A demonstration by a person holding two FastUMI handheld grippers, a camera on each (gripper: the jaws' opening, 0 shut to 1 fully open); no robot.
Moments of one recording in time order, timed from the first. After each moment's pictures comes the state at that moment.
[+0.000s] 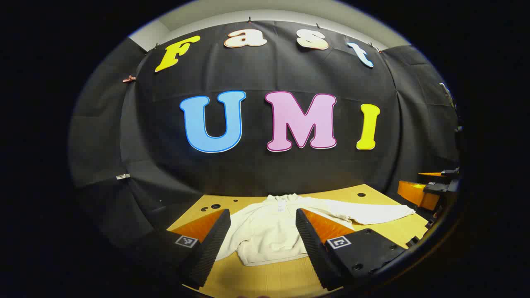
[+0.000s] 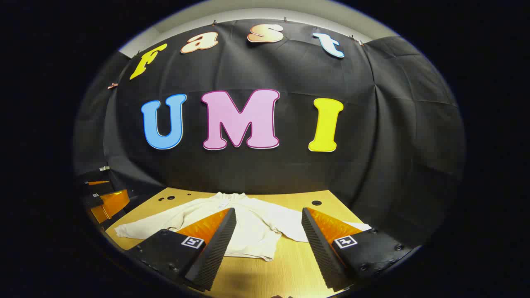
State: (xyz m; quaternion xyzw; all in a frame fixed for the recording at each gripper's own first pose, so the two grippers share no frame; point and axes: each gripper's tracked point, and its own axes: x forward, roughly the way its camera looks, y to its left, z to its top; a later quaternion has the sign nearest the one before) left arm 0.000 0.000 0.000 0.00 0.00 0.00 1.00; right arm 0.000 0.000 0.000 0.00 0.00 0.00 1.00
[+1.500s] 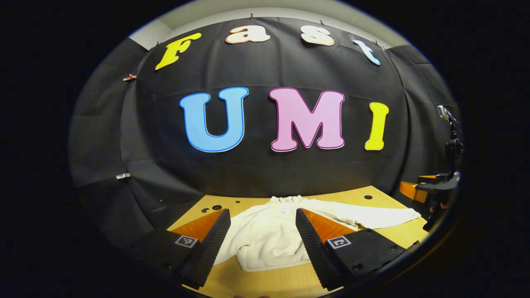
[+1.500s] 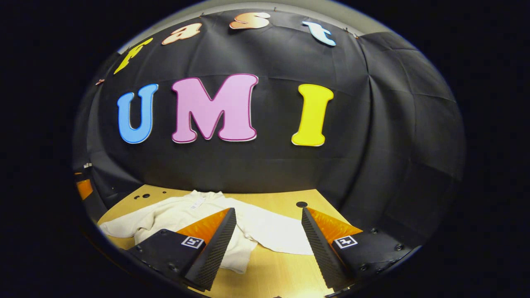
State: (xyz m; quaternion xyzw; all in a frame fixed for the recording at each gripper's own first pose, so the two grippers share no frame) left arm 0.038 -0.005 0.003 -0.01 0.00 0.01 1.00; right arm 0.100 -0.091 -0.032 0.00 0.04 -0.06 1.00
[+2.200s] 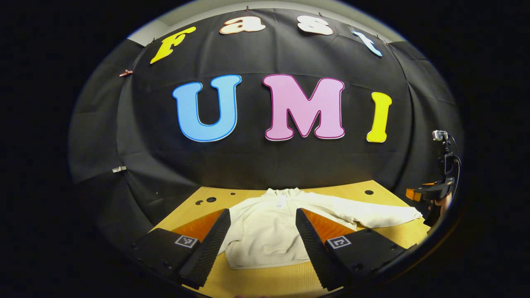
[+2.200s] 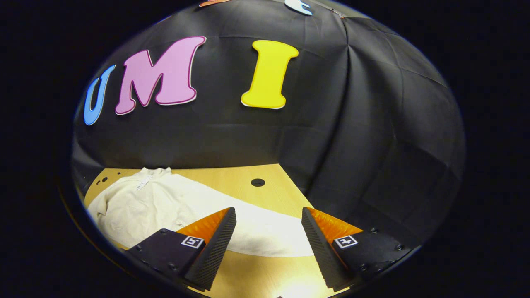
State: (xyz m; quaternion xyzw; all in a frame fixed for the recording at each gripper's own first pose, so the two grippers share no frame) left arm 0.068 -0.038 -0.019 -0.01 0.04 0.02 1.00; right arm 0.163 -0.231 -0.115 -0.01 0.14 -0.15 0.98
